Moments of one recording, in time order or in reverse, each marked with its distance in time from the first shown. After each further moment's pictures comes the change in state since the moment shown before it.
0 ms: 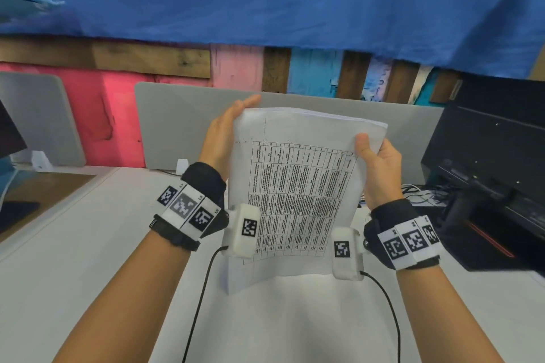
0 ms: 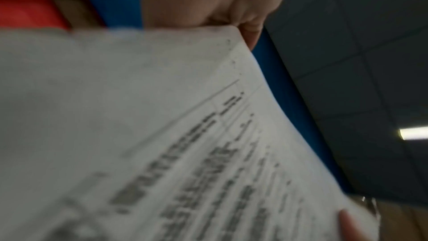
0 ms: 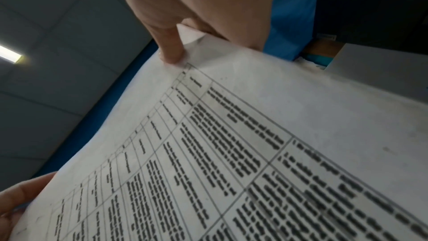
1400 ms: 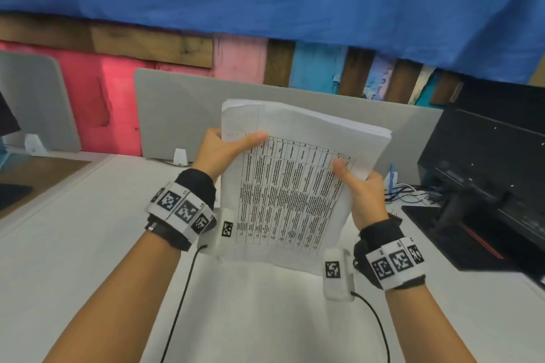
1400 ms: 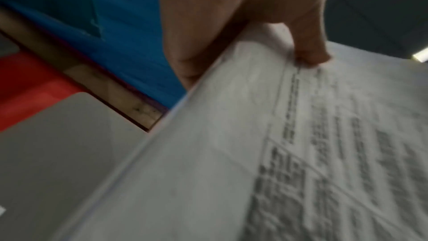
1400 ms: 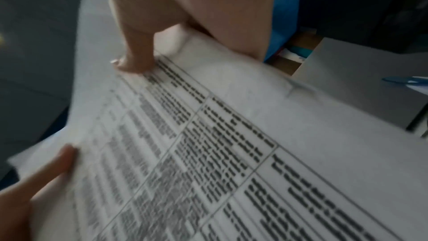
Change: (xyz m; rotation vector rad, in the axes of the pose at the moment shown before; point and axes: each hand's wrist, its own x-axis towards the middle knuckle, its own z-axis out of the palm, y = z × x) left_hand -0.014 -0.022 -0.016 0.115 -0.025 -0.058; right_hand -0.035 0.018 0.006 -0.125 0.011 0.126
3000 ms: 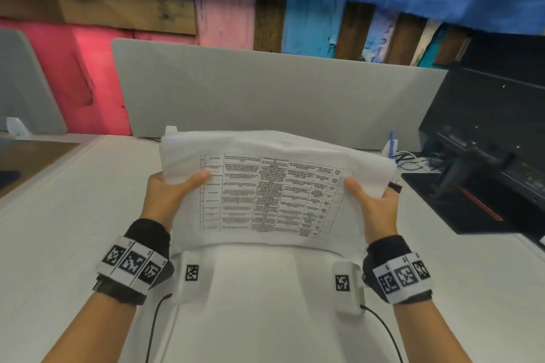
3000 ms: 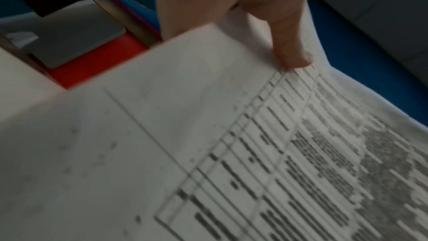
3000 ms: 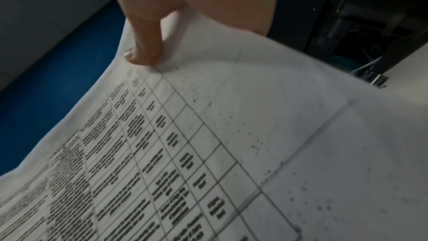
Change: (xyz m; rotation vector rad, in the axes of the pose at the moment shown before) left_hand -0.045 -0.096 -0.059 -0.064 0.199 -0.128; right_hand -0.042 0.046 -0.043 0.073 0.168 0.146
